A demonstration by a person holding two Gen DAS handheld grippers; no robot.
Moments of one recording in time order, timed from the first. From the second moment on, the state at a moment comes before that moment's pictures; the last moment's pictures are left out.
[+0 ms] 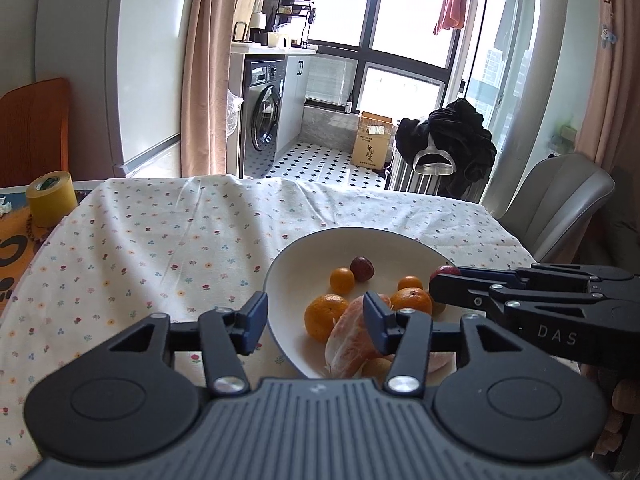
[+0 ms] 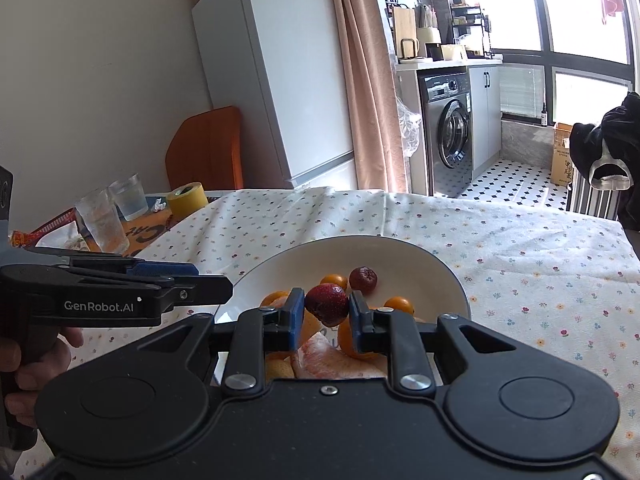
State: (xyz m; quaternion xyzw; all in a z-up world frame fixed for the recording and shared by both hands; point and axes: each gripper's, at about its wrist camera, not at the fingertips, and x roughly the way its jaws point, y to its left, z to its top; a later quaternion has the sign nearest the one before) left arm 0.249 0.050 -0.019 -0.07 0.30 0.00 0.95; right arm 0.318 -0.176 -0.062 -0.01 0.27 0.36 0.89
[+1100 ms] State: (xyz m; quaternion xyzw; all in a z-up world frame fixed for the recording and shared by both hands) left arm 0.190 0.042 -0.005 -0.06 0.30 0.02 0.95; right arm 0.270 -0.200 -0.040 0.00 0.25 0.35 0.90
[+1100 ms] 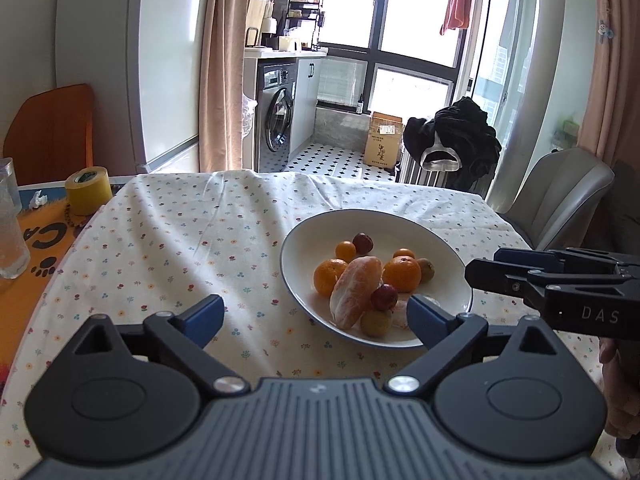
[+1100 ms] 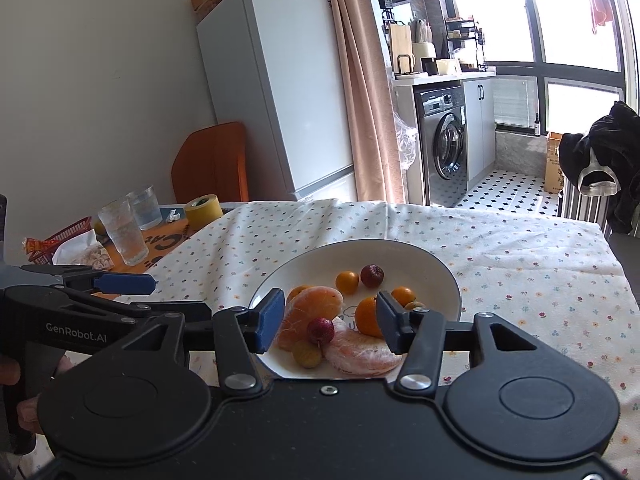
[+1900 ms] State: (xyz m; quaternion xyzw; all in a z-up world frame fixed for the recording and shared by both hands) left arm 0.125 0.025 0.020 -0.07 0.30 0.04 0.95; right arm 0.205 -0.241 -0.015 0.02 0.24 0.34 0.91
